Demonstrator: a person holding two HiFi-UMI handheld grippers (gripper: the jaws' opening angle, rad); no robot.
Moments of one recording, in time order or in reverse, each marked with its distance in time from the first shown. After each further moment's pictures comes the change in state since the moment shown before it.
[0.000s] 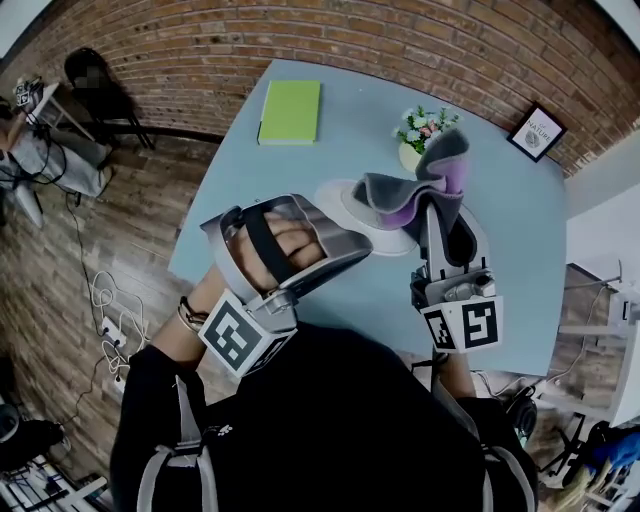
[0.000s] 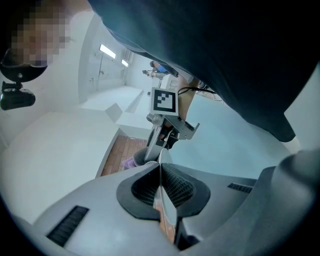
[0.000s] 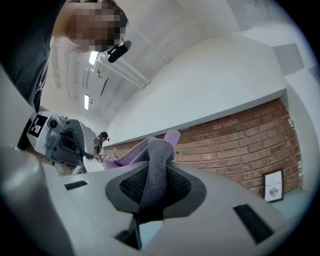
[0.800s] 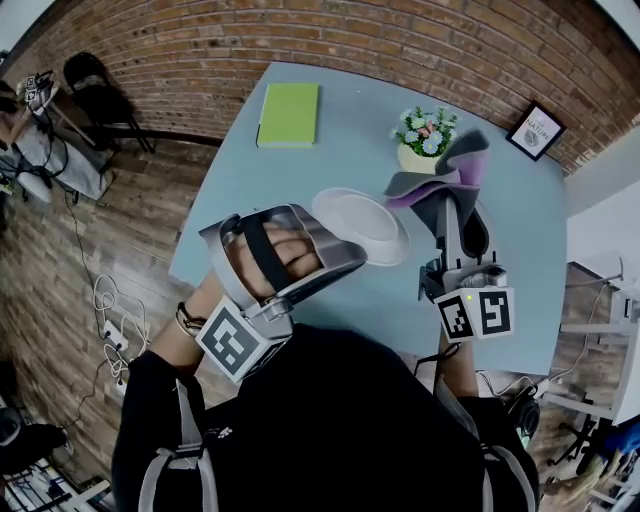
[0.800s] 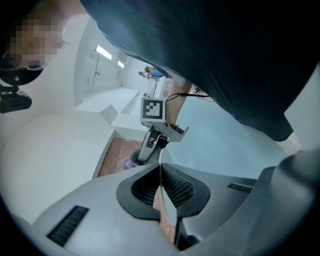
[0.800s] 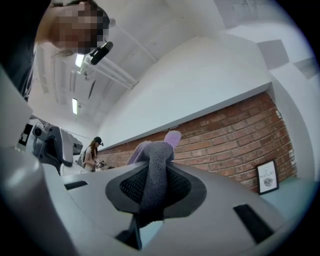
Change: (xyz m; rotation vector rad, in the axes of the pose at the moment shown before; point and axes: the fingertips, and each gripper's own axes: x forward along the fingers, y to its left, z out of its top) left arm -0.002 -0.011 0.007 0.032 -0.024 -0.045; right arm -0.004 -0.038 -0.005 0.100 -0.002 -0.088
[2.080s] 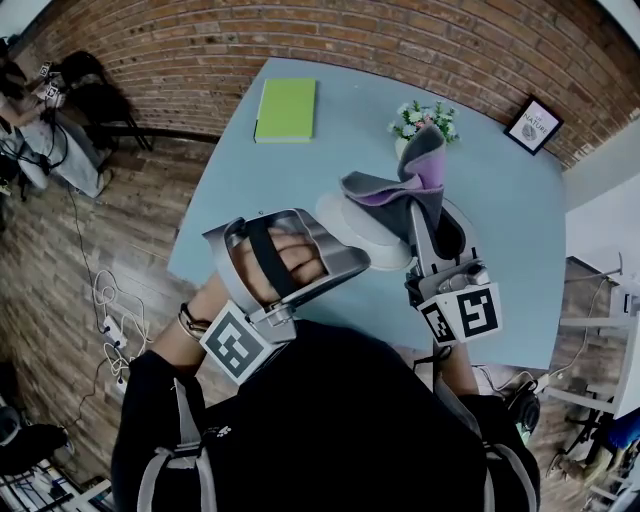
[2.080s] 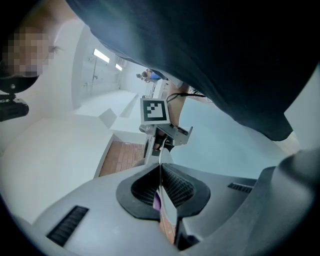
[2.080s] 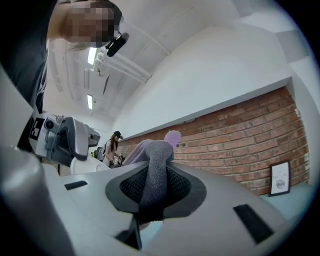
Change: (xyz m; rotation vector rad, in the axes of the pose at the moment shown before) left arm 0.000 -0.010 0.014 0.030 -0.016 -0.003; right arm -0.001 0.047 -0.019 -0.052 0.086 0.158
